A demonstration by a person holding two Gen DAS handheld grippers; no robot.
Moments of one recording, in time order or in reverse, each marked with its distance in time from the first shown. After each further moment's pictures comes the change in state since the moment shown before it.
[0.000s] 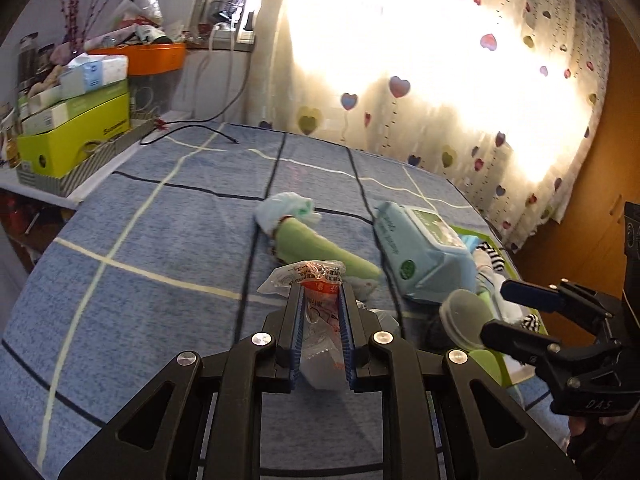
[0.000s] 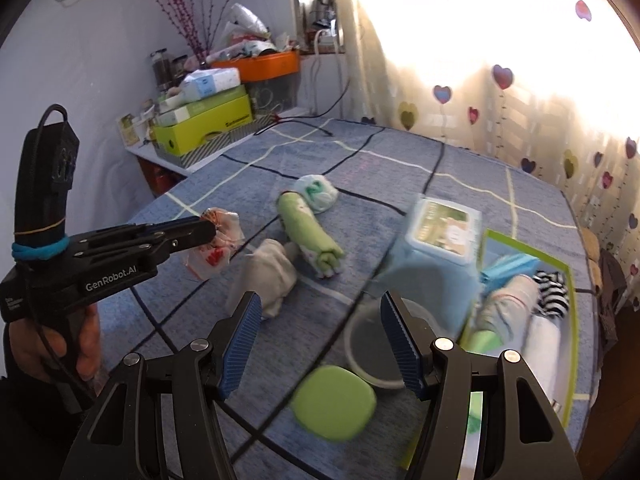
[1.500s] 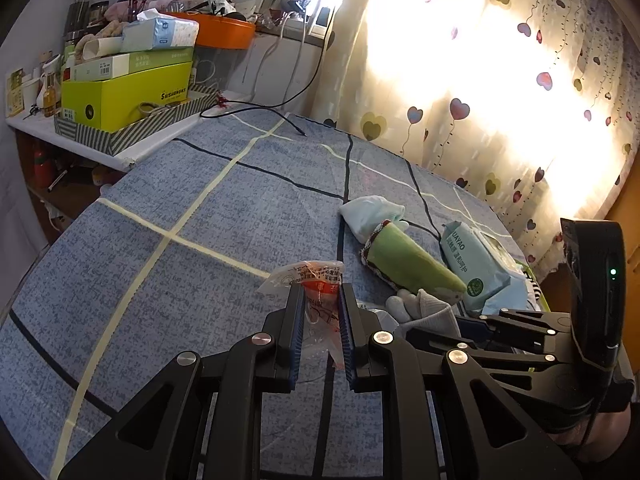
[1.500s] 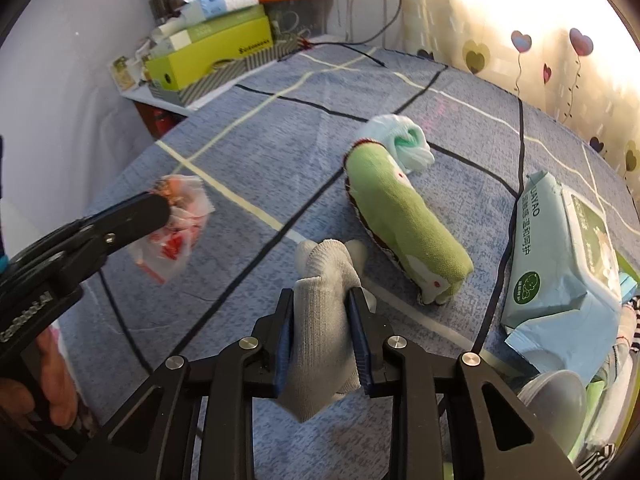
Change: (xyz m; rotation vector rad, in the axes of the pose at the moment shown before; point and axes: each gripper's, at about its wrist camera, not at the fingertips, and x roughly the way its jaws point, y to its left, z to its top) left arm 0.006 0.079 -0.010 -0.146 -0.015 0.053; right arm 0.130 0.057 0.030 -0.022 0.236 0.039
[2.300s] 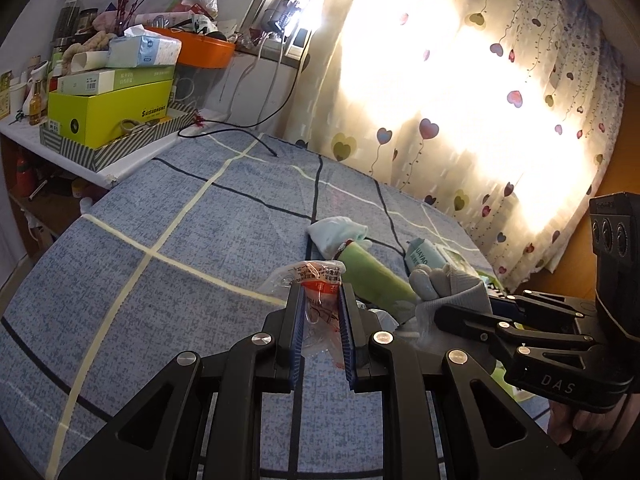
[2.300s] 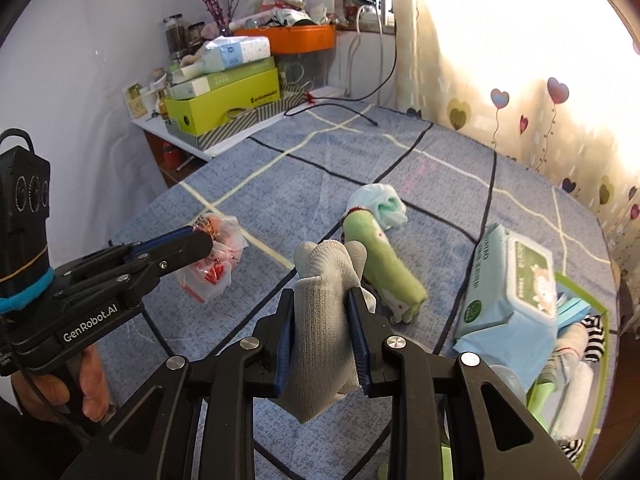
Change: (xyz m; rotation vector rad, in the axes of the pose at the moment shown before) left arm -0.023 -0.003 0.004 0.001 -0.069 -0.113; right arm -0.071 0.015 0.005 -0.037 -0.137 -0.055
